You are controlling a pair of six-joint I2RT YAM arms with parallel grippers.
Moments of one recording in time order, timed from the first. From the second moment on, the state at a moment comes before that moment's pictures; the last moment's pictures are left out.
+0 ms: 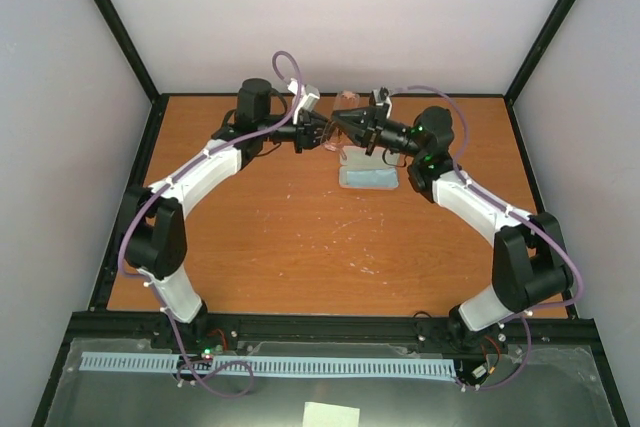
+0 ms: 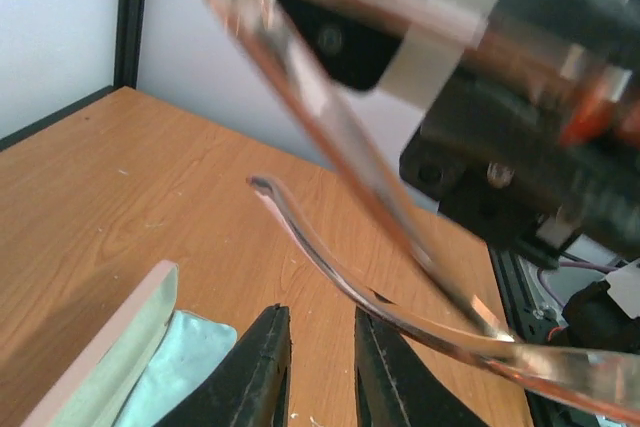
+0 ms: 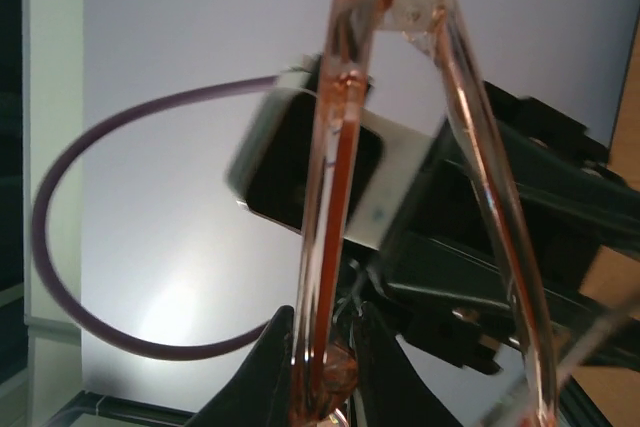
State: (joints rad) left arm -0.42 1.72 1.37 0.03 1.02 -0.06; right arm 0.40 1.53 1.05 0.74 -0.90 1.67
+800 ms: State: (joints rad) left arm -0.42 1.73 1.39 0.05 1.00 -0.05; right arm 0.41 1.52 1.23 0.08 -0.94 1.18
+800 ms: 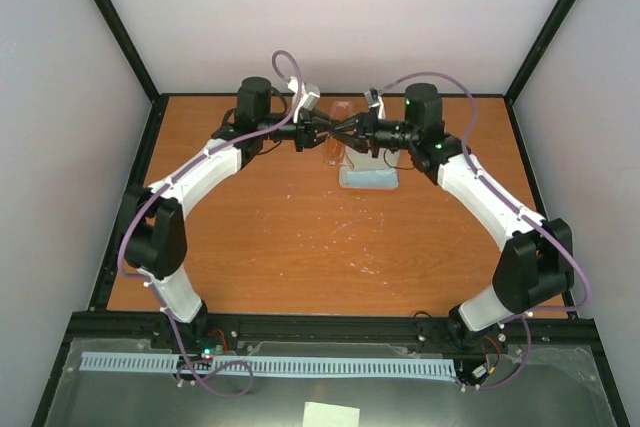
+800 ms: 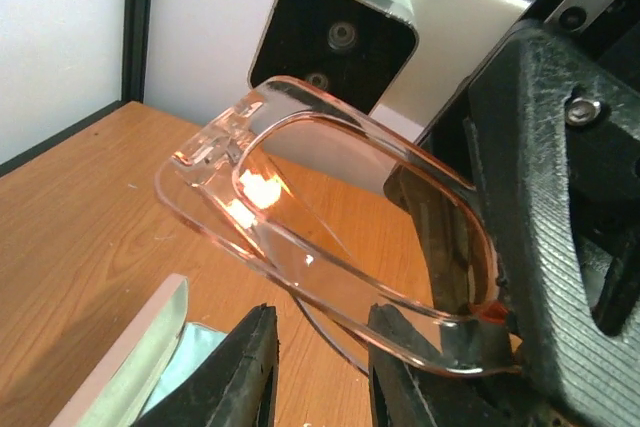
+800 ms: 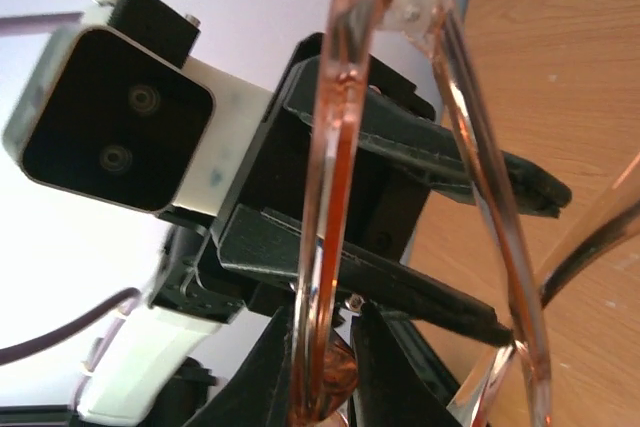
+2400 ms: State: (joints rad) left arm -0.14 1.68 1.27 -0.13 0.78 0.18; right arm 0.42 1.96 1.27 -1.28 0.23 0.46
